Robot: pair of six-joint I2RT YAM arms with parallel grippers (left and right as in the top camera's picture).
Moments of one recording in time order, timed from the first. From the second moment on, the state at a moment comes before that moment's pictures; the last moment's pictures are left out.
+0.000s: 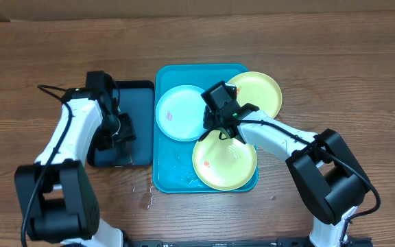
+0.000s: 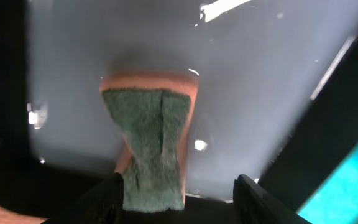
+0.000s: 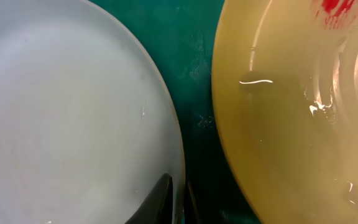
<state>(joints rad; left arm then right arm) 0.07 1.75 1.20 -1.04 0.03 -0.28 0.63 1.96 1.21 -0.33 0.11 0.70</state>
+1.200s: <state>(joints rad) 0.07 1.78 1.06 -0.89 -0.06 -0.30 0.63 1.96 1.21 -0.33 0.11 0.70</state>
